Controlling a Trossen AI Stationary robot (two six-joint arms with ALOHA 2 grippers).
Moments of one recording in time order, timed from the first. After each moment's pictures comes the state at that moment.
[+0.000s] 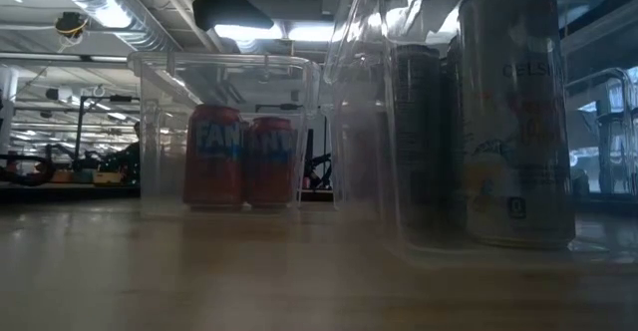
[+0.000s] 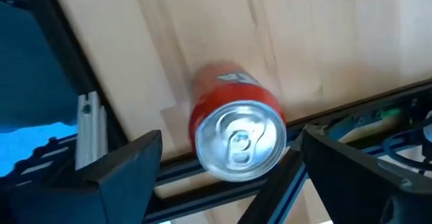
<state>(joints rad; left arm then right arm) -0.21 1.23 0.95 -0.25 -0.32 -0.42 1.12 1.58 1.39 -1.40 -0.01 1.41</state>
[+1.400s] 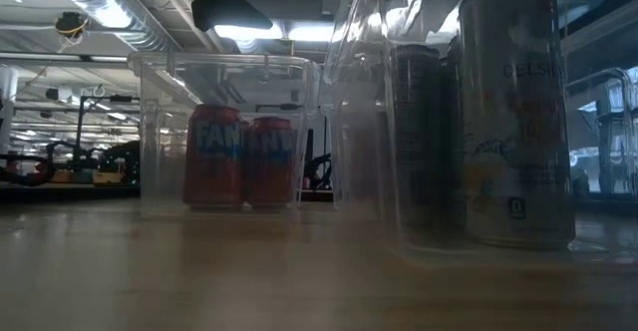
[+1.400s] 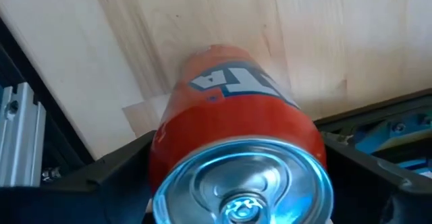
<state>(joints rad) -0.21 1.23 0.95 -0.25 -0.32 -0.43 1.13 1.51 1.07 -1.14 -0.09 1.41</state>
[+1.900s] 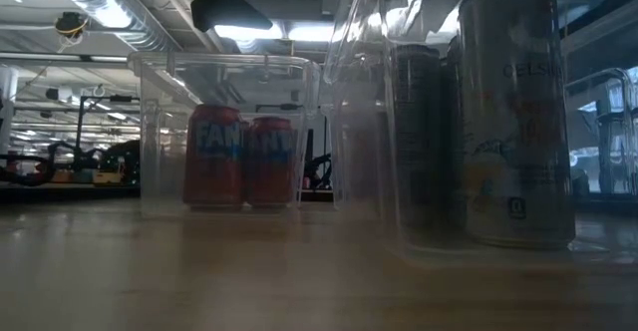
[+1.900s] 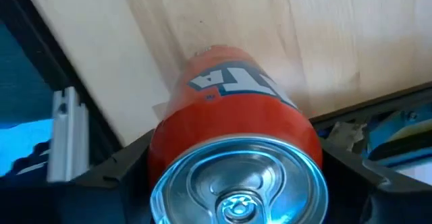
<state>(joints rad) -0.21 1.23 0.95 -0.25 -0.32 -0.45 1.11 1.51 1.15 -1.16 -0.10 1.46</state>
